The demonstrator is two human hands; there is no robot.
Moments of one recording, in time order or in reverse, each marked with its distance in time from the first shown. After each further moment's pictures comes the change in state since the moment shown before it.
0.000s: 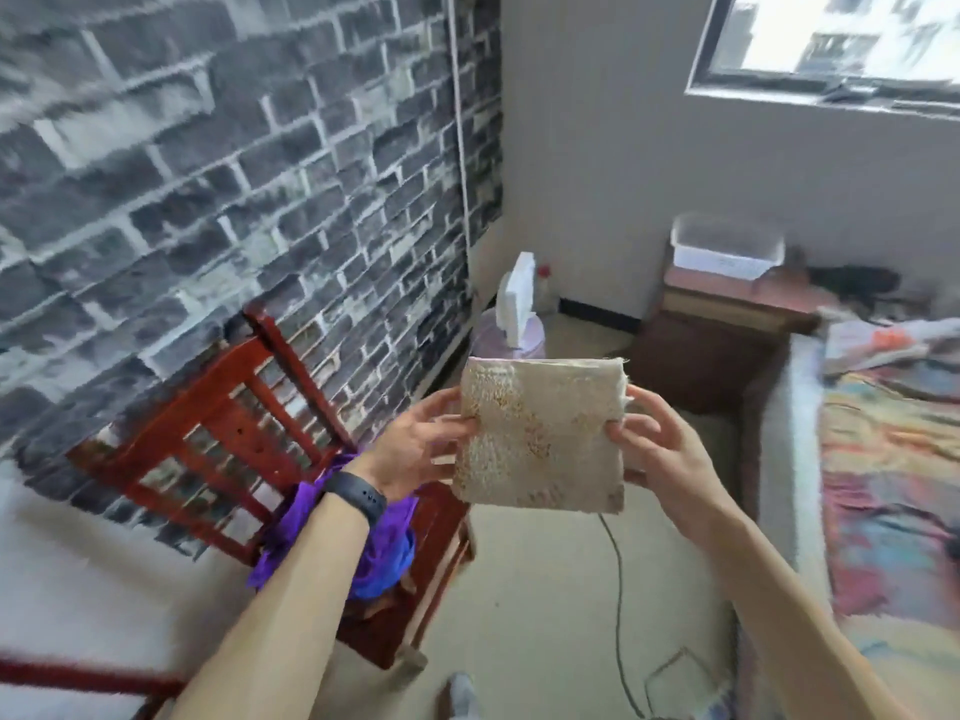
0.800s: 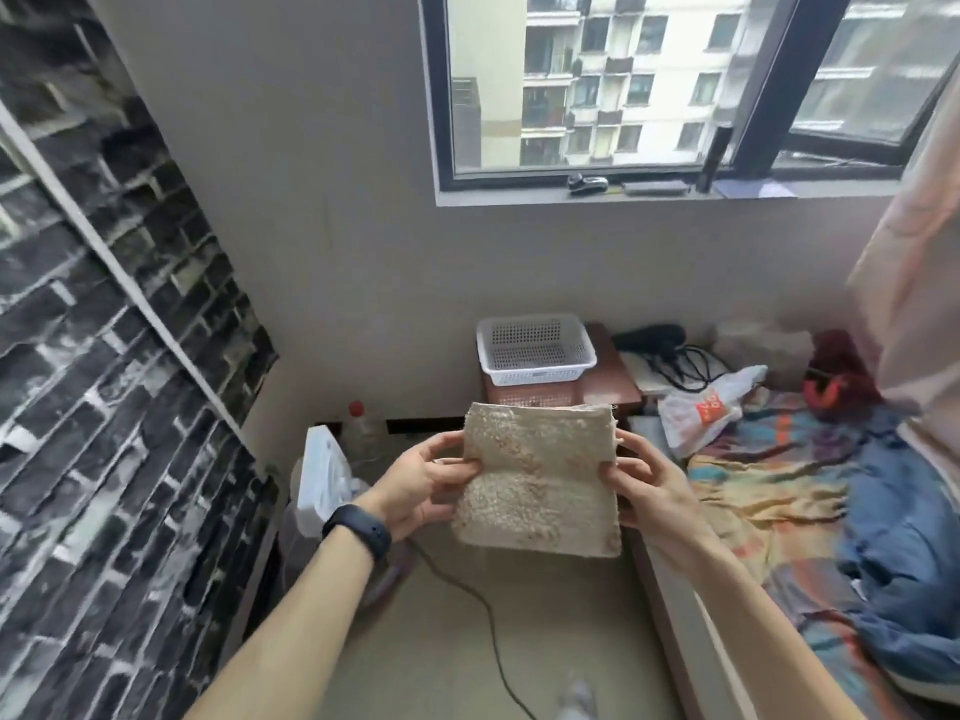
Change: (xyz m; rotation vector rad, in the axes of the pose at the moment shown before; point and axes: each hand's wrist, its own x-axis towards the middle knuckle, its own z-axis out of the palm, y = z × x) left_hand 0.499 0.178 0.206 0.230 -0.375 -0.159; right_hand 0.349 -0.068 -0.261 0.102 0.505 0.019
